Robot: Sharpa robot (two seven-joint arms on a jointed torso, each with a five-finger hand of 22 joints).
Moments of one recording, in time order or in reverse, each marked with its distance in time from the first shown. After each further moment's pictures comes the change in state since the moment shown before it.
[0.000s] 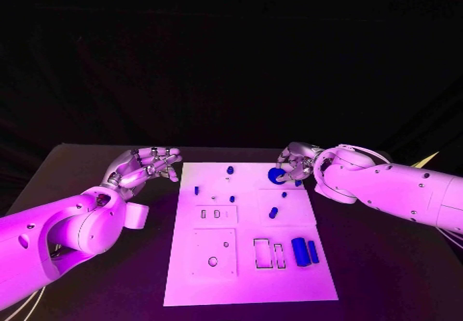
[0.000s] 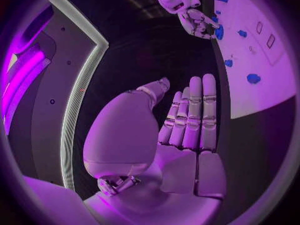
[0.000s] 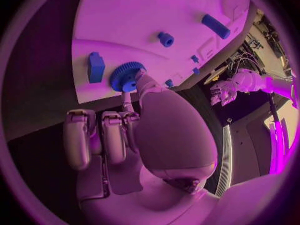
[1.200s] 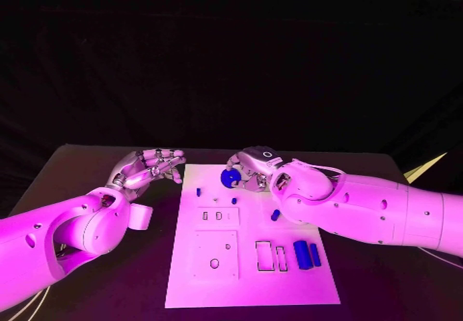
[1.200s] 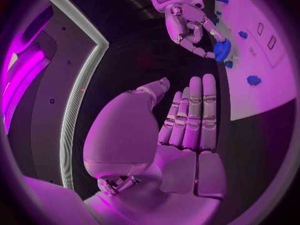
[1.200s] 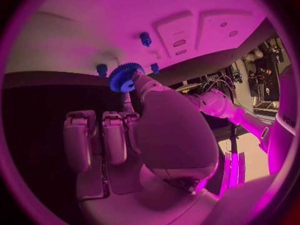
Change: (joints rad) left arm 0.000 0.012 0.000 -0.007 0.000 0.005 -0.002; left_hand 0.000 0.000 0.000 0.000 0.000 0.000 0.000 0.000 0.000 0.000 0.000 0.000 0.000 -0.002 -0.001 0.000 0.001 0.000 0.000 0.000 0.000 0.001; right arm -0.021 0.150 -0.013 0.166 -0.389 -0.219 -0.029; right_hand -0.019 -0.018 0.123 -0.055 0.000 0.016 -0.006 -0.035 -0.070 0.005 -0.010 0.000 0.000 0.008 -0.009 0.000 0.000 -0.008 0.012 -0.012 0.027 0.000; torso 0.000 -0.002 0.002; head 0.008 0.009
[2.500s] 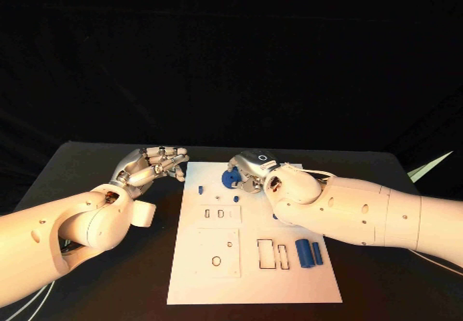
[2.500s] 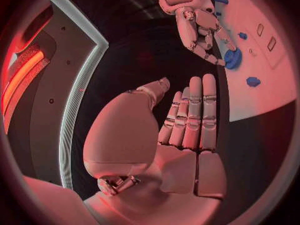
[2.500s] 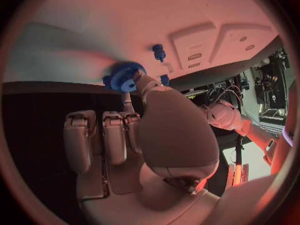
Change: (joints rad) left arm 0.000 0.002 0.000 -0.002 0.000 0.004 -0.006; left_hand 0.000 0.000 0.000 0.000 0.000 0.000 0.000 0.000 0.000 0.000 0.000 0.000 0.000 0.000 0.000 0.000 0.001 0.000 0.000 0.000 0.011 0.001; right arm -0.036 0.082 -0.002 -0.101 -0.071 0.006 -0.072; right_hand -0.024 -0.003 0.011 -0.011 0.000 0.004 -0.003 -0.009 0.000 0.005 -0.005 0.000 0.000 0.000 0.000 0.000 0.000 0.000 0.000 0.000 0.019 0.000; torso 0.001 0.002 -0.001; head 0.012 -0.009
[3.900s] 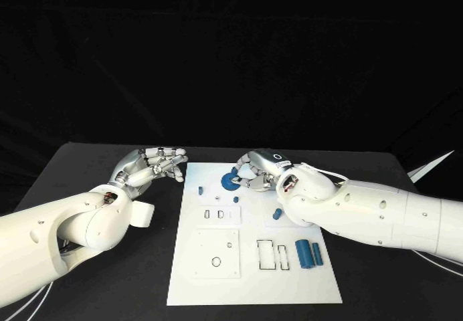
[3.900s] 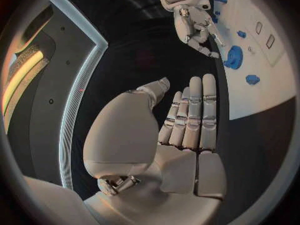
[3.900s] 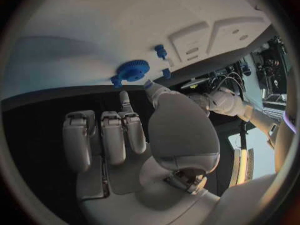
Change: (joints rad) left arm 0.000 -0.003 0.000 -0.006 0.000 0.003 -0.002; left_hand 0.000 0.000 0.000 0.000 0.000 0.000 0.000 0.000 0.001 0.000 0.000 0.000 0.000 0.000 0.000 0.000 0.001 0.000 -0.001 0.001 0.000 0.001; right arm -0.002 -0.081 0.002 0.034 0.188 -0.087 0.112; right_hand -0.228 0.018 0.013 0.076 0.000 0.001 0.034 -0.060 -0.009 -0.002 0.023 0.000 0.000 0.002 0.024 0.000 0.000 0.000 -0.003 0.019 0.000 0.000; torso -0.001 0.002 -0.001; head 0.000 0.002
